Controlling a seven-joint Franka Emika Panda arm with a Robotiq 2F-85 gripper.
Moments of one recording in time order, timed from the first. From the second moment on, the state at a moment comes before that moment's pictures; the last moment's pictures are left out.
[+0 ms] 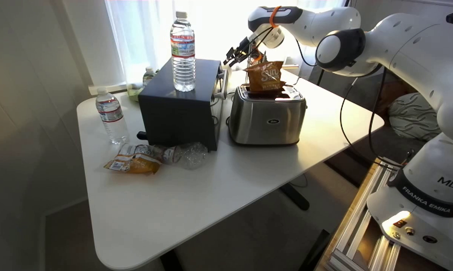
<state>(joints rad) -0.44 1.34 0.22 -0.51 0.46 2.24 -0.56</state>
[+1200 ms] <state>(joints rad) -0.43 1.35 0.19 -0.46 0.39 2.24 -0.55</state>
